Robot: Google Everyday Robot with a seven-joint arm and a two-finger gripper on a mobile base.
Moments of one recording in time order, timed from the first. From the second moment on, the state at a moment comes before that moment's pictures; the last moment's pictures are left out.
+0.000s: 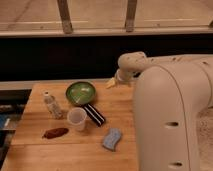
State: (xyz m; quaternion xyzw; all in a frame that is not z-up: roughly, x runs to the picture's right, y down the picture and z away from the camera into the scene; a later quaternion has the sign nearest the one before) arm 0.082 -0.013 0.869 -0.21 0.07 0.65 0.73
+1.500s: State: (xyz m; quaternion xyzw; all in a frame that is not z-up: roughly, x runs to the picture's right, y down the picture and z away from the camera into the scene) arm -0.021 0.035 0.791 -0.26 0.06 0.53 0.80
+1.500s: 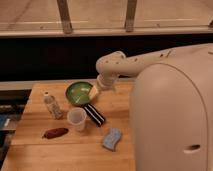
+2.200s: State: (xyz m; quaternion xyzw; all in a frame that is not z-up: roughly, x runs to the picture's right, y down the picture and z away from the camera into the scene) arm -0.043 0.050 0.776 -0.27 0.05 0.50 0.82
